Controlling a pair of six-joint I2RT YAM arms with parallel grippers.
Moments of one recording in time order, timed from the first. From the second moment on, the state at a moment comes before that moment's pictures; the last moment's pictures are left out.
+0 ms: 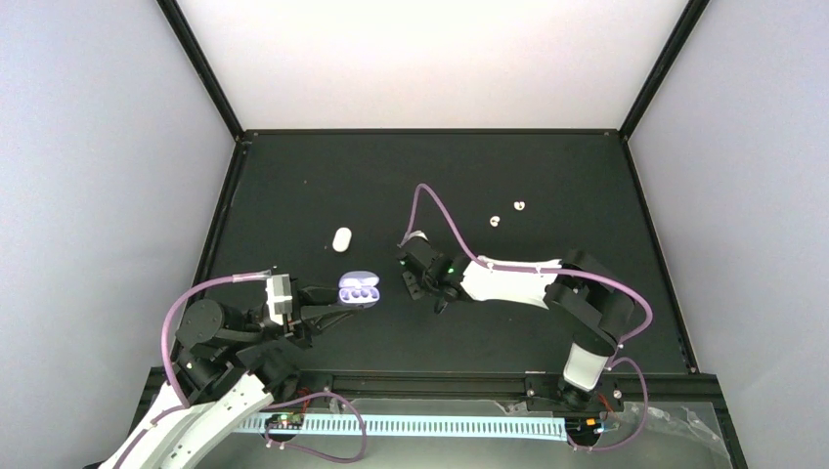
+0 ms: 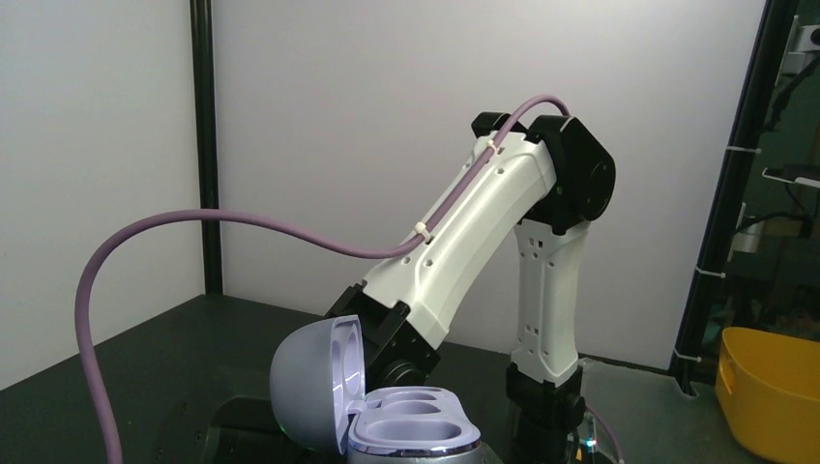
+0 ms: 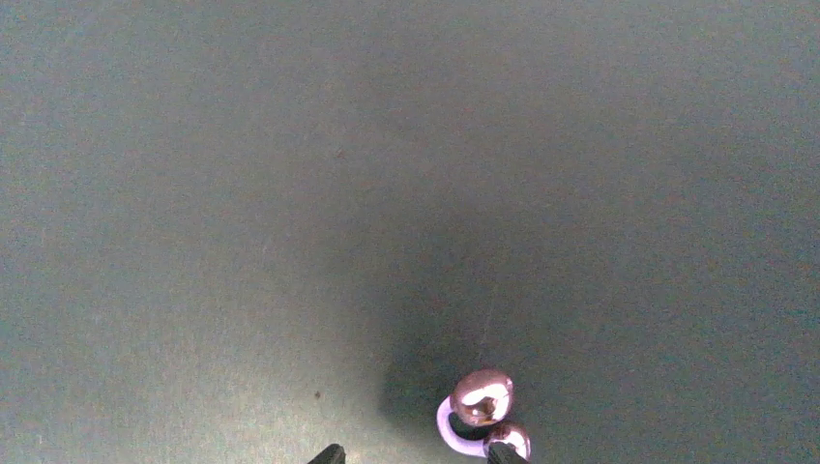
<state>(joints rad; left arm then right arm) -0.71 0.19 0.58 -0.15 0.55 -0.22 1.01 1.75 1.02 -0.26 0.25 0.50</state>
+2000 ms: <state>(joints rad) -0.71 0.20 0.55 -0.13 0.55 -0.22 0.89 1.85 1.10 -0.25 0.07 0.37</state>
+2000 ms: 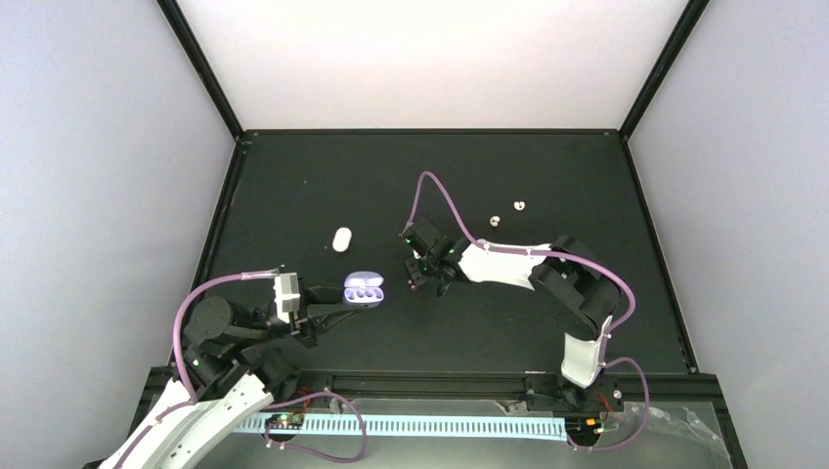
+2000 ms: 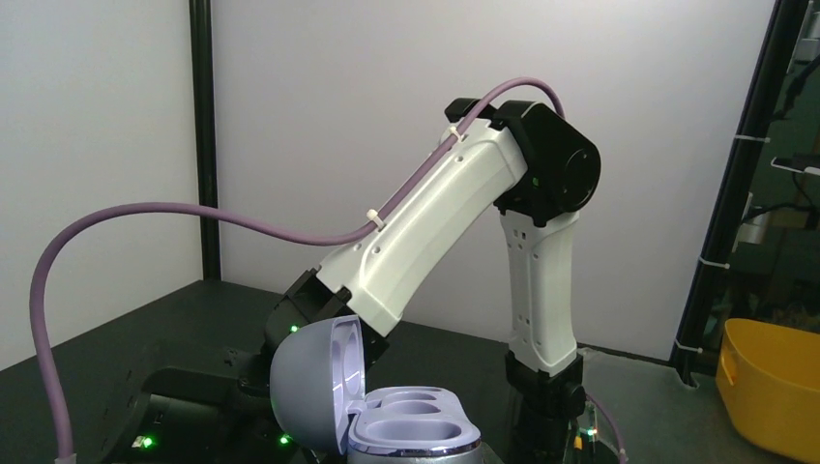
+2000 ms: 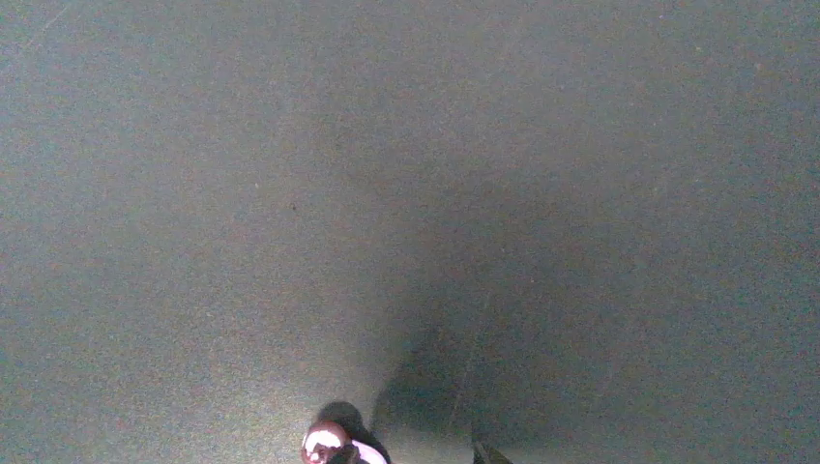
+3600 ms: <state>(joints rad) -0.71 0.20 0.55 -0.13 0.55 -0.22 0.93 1.83 1.08 -0.28 0.02 0.48</state>
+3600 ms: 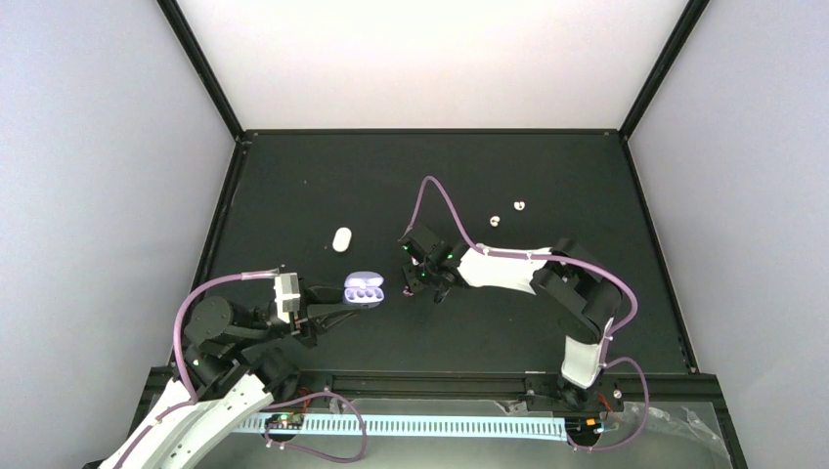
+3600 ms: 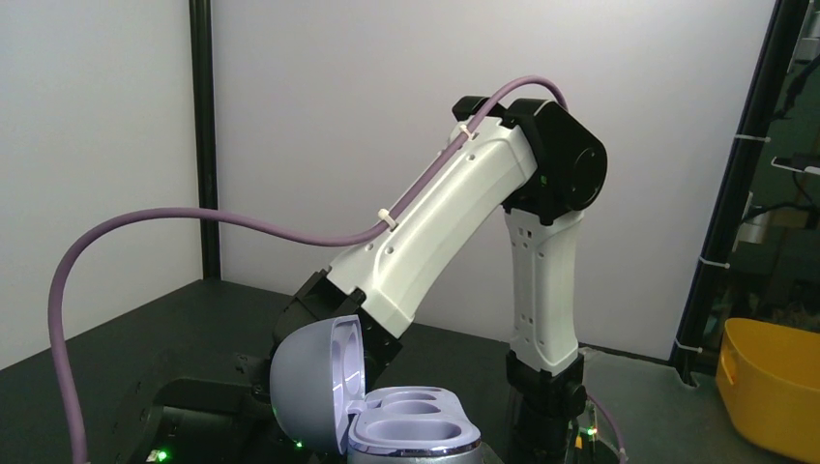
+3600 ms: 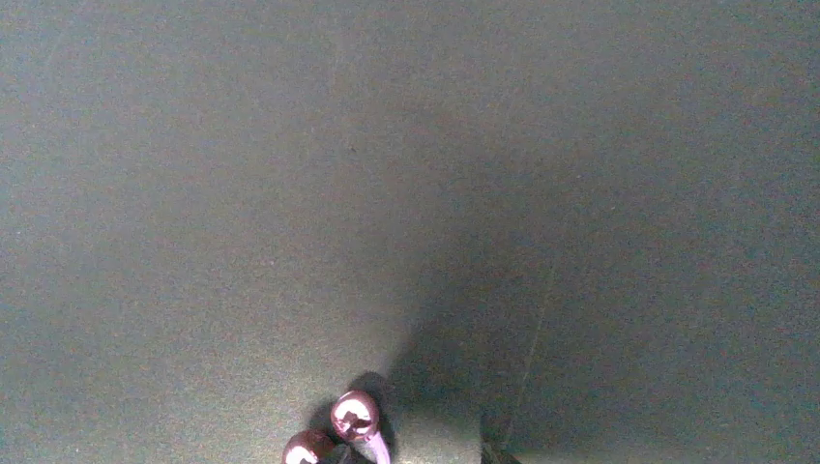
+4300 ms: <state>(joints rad) -0.71 0.20 0.55 -0.13 0.55 -0.22 0.96 1.92 1.19 -0.32 -0.02 0.47</state>
